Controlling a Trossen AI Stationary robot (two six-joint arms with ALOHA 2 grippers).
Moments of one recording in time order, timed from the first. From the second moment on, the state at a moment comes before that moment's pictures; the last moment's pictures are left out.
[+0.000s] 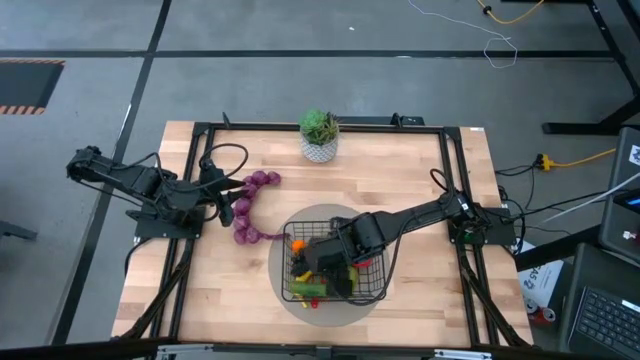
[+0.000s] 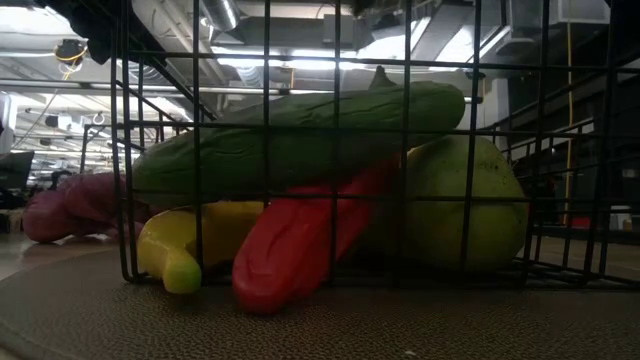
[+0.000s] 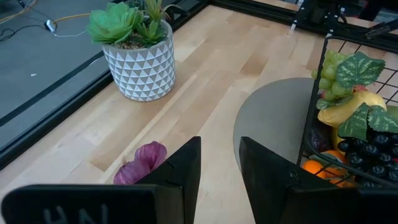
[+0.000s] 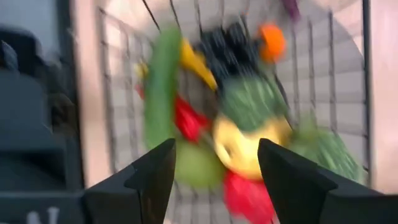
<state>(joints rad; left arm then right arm) -0.34 0.60 0.68 -0.61 -0.73 -0.47 0.37 2.16 2.30 -1.41 0.06 0.41</state>
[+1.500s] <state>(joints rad) -0.34 0.60 0.64 -0.61 -0.75 -0.52 -0.28 1.96 2.30 -1.30 0.26 -0.32</state>
